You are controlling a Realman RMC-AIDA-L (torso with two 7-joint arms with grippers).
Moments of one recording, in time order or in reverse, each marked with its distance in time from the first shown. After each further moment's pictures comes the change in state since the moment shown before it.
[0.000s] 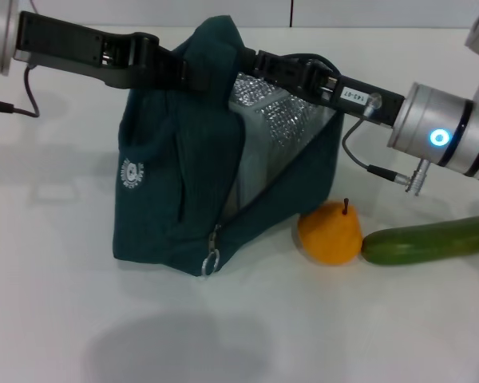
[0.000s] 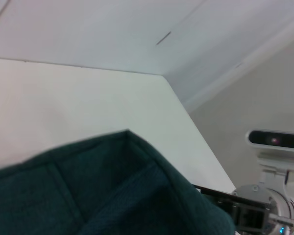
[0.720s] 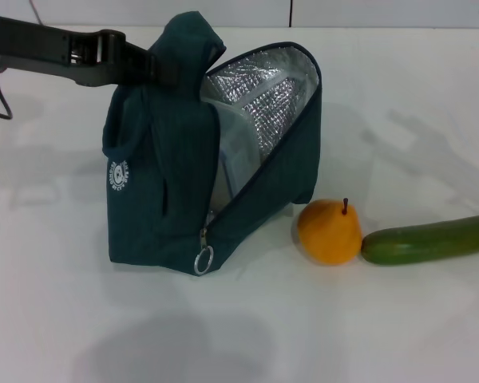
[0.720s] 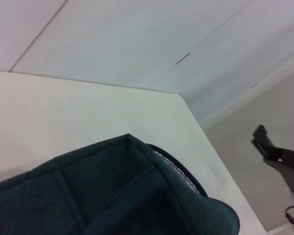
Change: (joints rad) left arm 0.037 0.016 -0.052 -0.001 0.007 -0.007 0.023; right arm -0.301 -0.202 0.333 -0.025 -0.081 -0.298 -0.223
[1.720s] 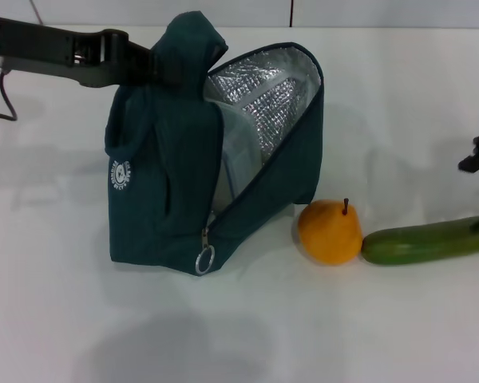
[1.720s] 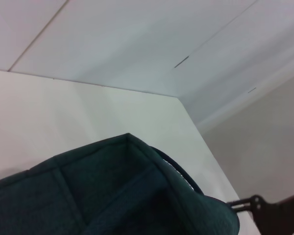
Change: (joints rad) left arm 0.005 -0.007 -0.001 -0.009 -0.010 -0.011 -0.003; right arm 0.278 0.138 0.433 -0.976 -2.061 -0.406 0.303
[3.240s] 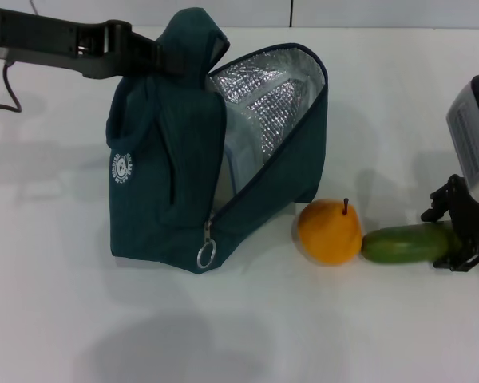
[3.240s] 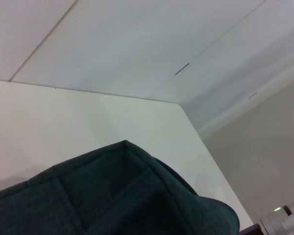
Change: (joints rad) left arm -0.015 0.005 0.000 -0.021 0.000 -0.026 0.009; right arm -0.010 0.058 -0.203 0.301 -0.060 0.334 -0.097
